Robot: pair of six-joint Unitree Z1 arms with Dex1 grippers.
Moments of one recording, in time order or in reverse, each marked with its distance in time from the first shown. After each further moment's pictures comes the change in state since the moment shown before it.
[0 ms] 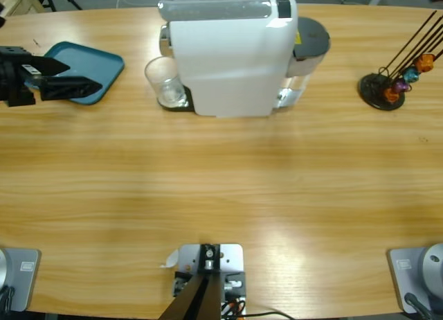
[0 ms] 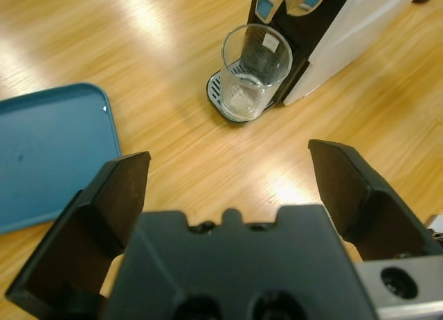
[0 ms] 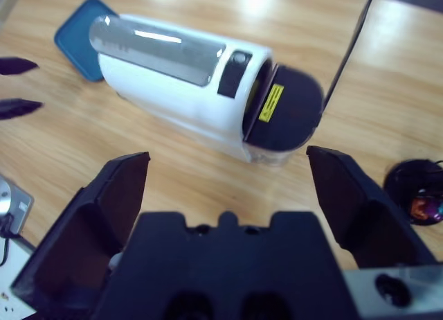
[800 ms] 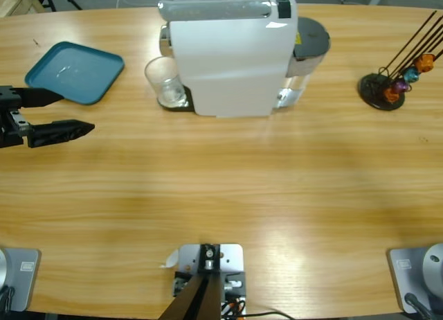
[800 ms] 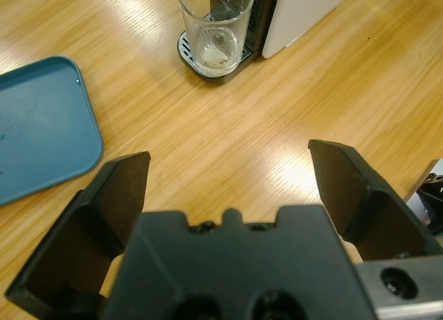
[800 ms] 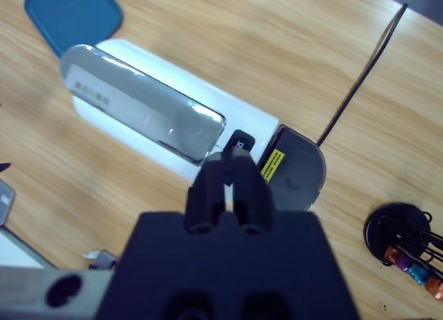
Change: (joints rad) arm 0 -0.111 -0.112 0.088 0.064 0.060 0.039; arm 1 -0.122 0.464 -0.664 0.387 0.125 -0.205
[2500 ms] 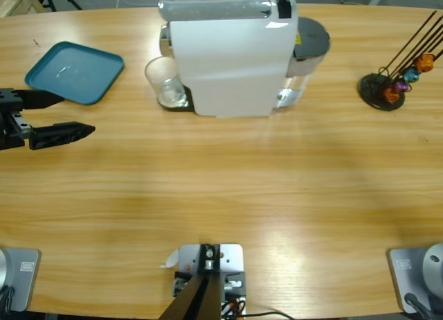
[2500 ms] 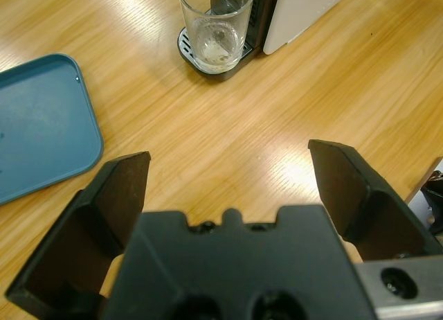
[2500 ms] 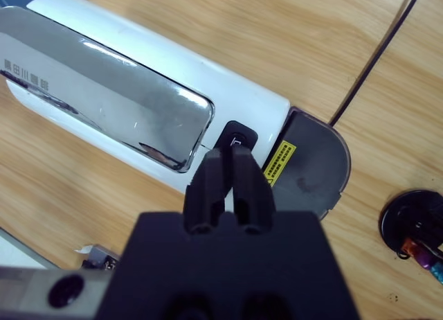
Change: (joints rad) arm 0 0.000 0.000 0.015 -0.012 0.003 0.005; arm 1 0.000 0.074 0.029 0.014 0.016 0.020
